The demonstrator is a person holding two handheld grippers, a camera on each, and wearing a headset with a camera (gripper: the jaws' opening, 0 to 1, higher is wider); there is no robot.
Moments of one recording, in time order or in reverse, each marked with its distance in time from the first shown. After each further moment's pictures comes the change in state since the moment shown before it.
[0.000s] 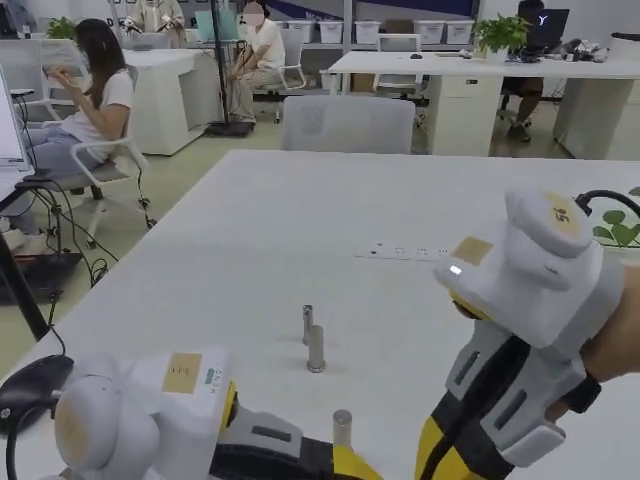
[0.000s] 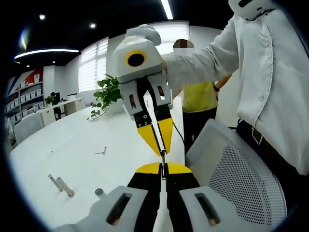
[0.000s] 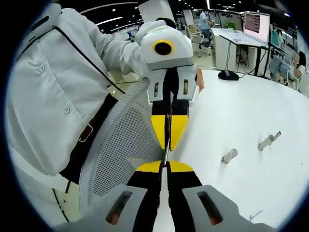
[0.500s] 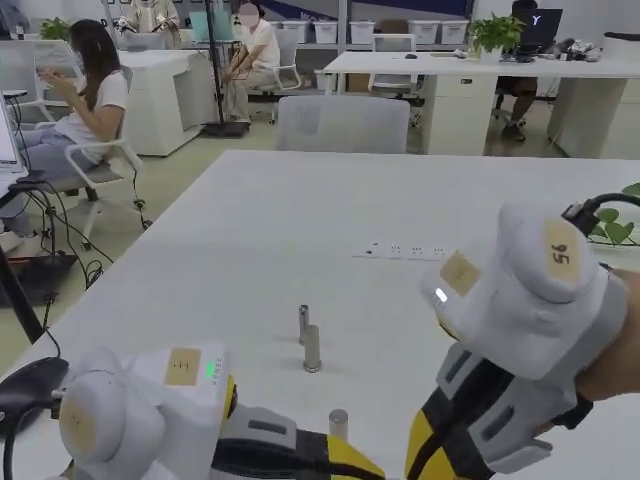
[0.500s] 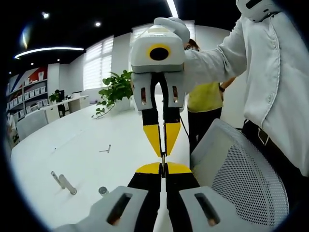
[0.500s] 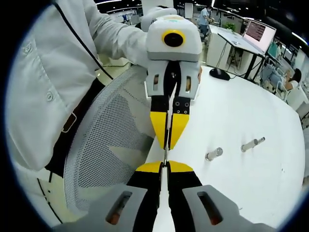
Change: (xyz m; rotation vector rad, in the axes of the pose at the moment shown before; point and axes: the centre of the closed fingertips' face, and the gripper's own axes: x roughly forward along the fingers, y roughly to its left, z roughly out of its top) left arm 0.001 0.009 -0.002 -0.017 0.007 0.039; right arm 0.002 -0.012 -0.004 -0.079 0.117 -0.166
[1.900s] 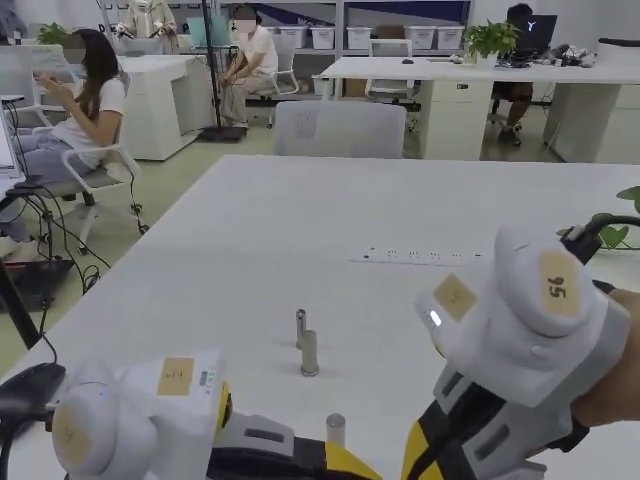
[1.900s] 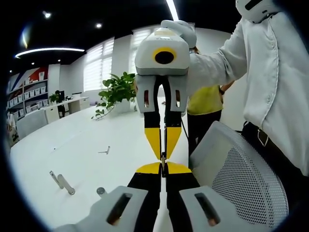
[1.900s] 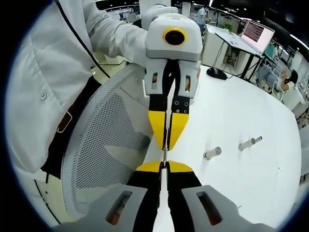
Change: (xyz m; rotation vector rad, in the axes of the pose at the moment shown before) left arm 0.000 -0.003 0.001 -0.014 -0.027 -0.003; right arm 0.001 0.000 0.000 0.001 0.007 -0.042
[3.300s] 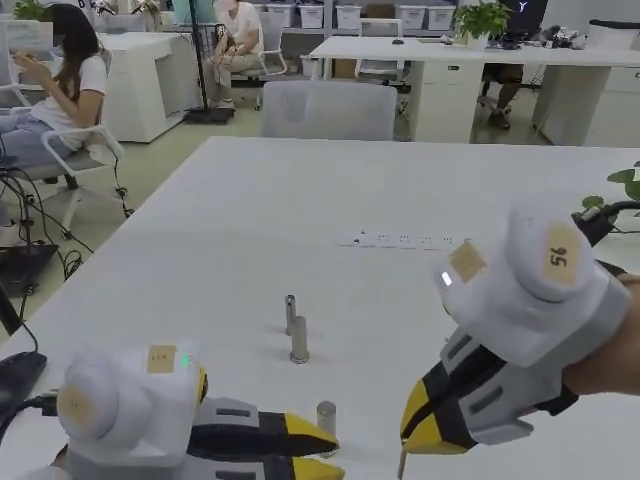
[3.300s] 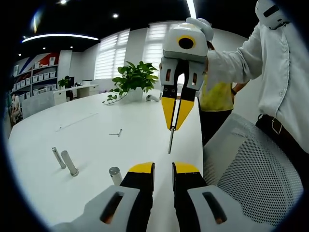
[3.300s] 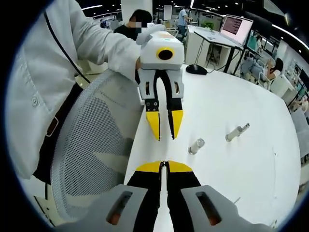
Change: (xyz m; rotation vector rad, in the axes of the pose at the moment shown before) left arm 0.000 0.044 -0.043 -0.105 0.041 0.061; right arm -0.004 -0.036 -0.014 0.110 -0.053 -0.097
